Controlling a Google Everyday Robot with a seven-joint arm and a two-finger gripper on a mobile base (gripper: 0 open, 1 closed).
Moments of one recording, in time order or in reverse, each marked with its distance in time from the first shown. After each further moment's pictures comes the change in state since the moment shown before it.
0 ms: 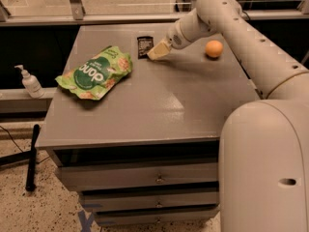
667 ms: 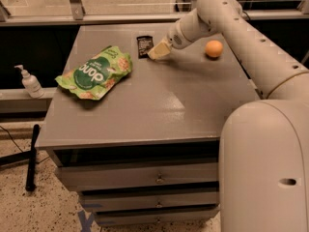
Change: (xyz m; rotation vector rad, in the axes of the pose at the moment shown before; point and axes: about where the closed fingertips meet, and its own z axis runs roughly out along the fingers) arm 0.000 0.000 0.000 0.000 0.000 0.000
